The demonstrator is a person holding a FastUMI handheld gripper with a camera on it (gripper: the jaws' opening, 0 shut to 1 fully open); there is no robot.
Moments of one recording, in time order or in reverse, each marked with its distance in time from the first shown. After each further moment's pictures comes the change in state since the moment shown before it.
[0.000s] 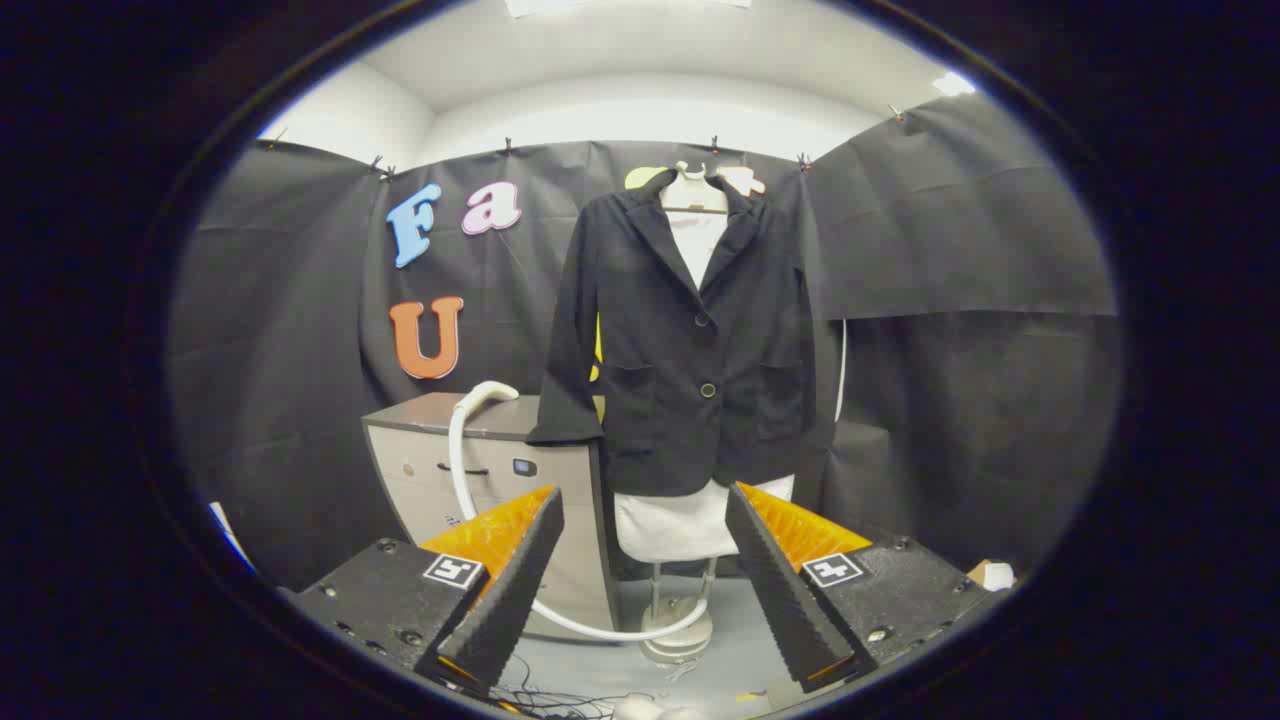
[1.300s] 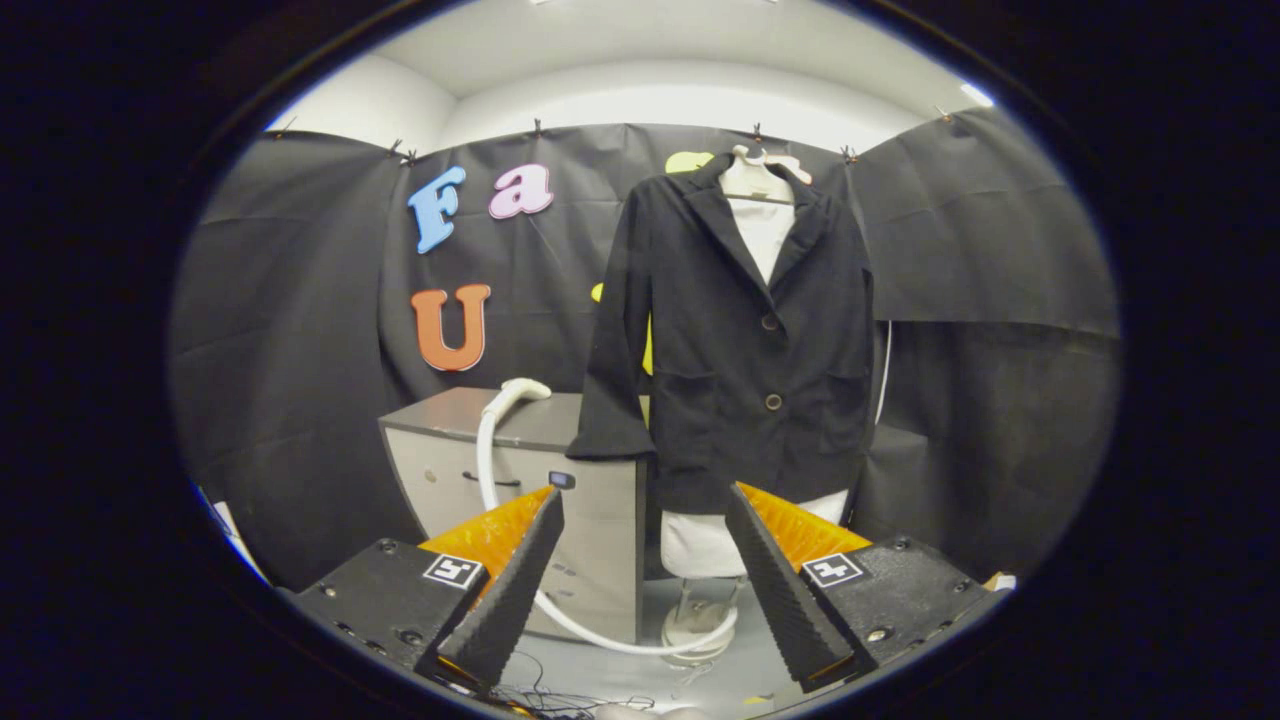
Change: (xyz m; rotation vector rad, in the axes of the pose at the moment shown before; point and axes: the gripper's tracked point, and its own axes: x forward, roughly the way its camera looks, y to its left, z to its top) arm 0.081 0.074 0.033 -0.029 0.033 0.076
